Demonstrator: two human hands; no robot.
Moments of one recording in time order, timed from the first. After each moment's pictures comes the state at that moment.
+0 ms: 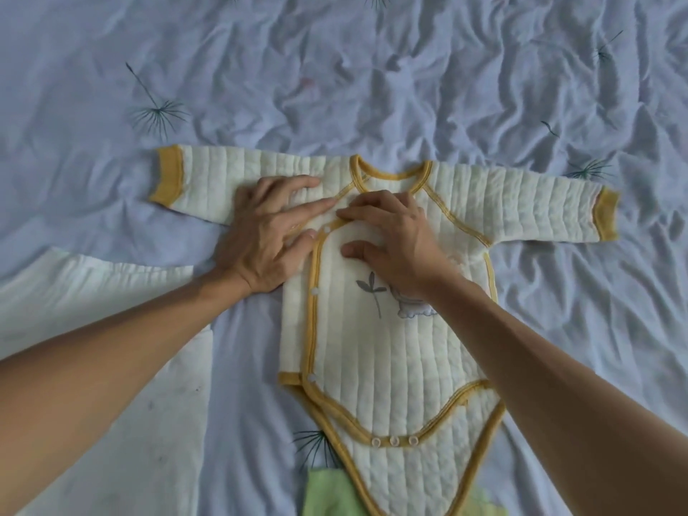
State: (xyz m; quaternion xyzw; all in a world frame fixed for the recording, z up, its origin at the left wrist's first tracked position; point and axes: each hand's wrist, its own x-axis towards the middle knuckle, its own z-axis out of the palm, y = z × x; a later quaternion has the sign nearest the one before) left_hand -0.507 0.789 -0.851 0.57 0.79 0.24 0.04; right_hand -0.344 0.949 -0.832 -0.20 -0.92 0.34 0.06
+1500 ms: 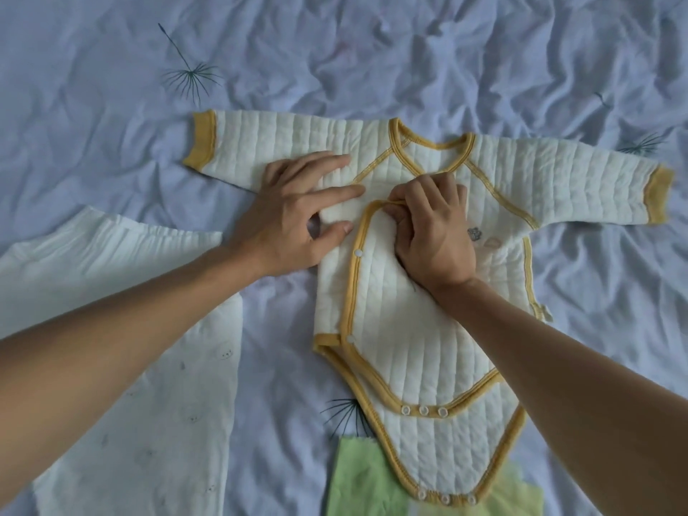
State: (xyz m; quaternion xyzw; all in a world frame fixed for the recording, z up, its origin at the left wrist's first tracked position) left_hand -0.500 0.766 -0.842 0.59 0.78 0.23 0.04; right_hand -0.340 0.920 -0.856 -0.18 -0.93 0.16 0.27
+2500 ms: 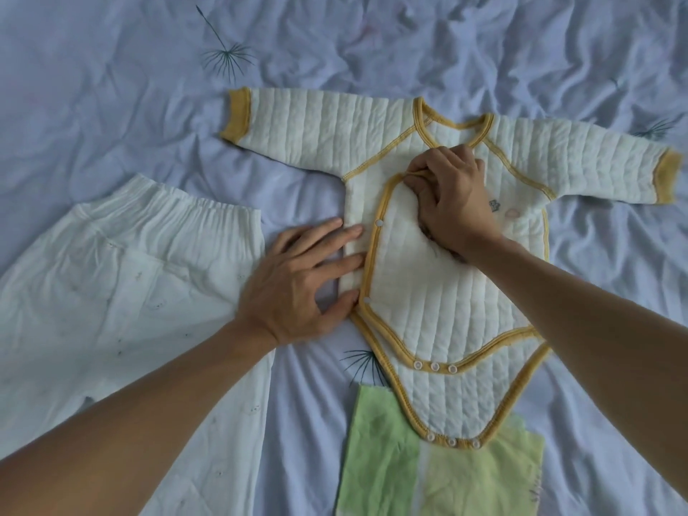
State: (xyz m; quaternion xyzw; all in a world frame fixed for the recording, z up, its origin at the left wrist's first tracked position) left_hand -0.425 0.680 -0.854 0.60 0.77 0.22 0.03; right_hand -0.340 0.925 -0.829 -0.19 -0.93 0.25 0.18
